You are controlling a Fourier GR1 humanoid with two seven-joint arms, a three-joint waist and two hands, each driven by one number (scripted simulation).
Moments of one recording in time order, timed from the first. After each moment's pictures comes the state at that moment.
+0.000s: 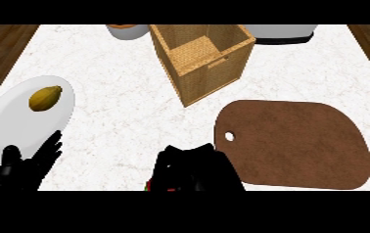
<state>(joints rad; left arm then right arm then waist) 0.25 0.63 -0.22 -1.61 0.37 0.20 0.27 -0.38 -0.03 0.83 -2.07 0.77 -0.14 0.81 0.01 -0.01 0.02</state>
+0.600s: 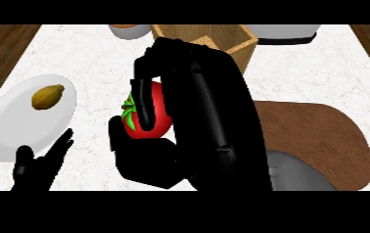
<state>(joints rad) 0.22 0.60 -0.28 -1.59 0.37 0.22 0.23 -0.93 -0.01 0.49 -1.89 0.64 -0.11 1.06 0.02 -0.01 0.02</state>
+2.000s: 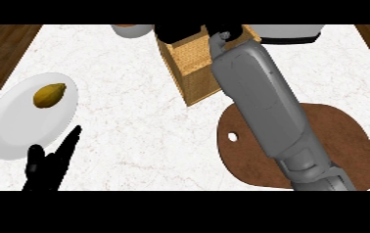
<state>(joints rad) 0.16 0.60 -0.37 -1.54 0.41 0.28 0.16 -1.12 0.00 0.10 -1.07 0.39 -0.25 0.55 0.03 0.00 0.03</state>
